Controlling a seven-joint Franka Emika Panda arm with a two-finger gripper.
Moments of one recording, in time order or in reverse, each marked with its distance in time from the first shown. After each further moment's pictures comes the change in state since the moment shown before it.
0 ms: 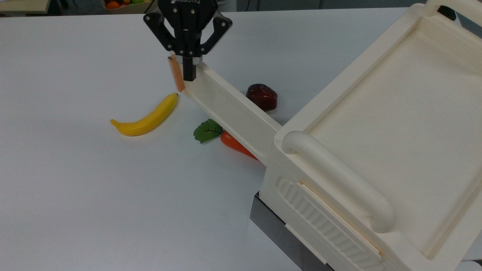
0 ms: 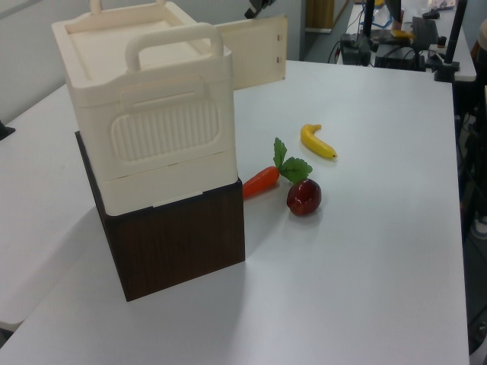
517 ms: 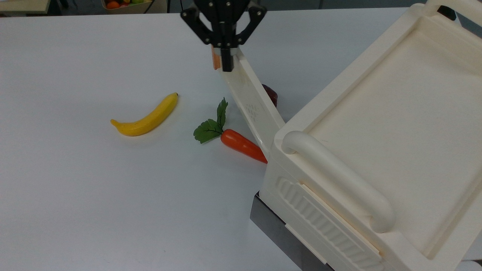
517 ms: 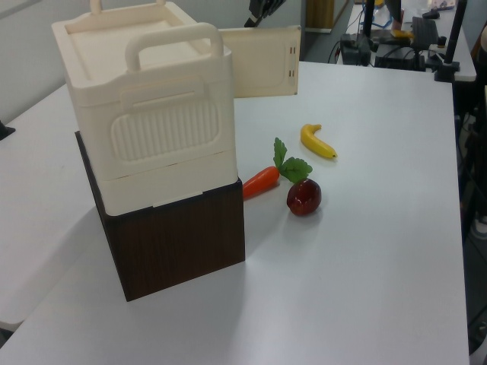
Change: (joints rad) arm 0.008 -0.020 0.061 0.000 0.083 -0.076 0.017
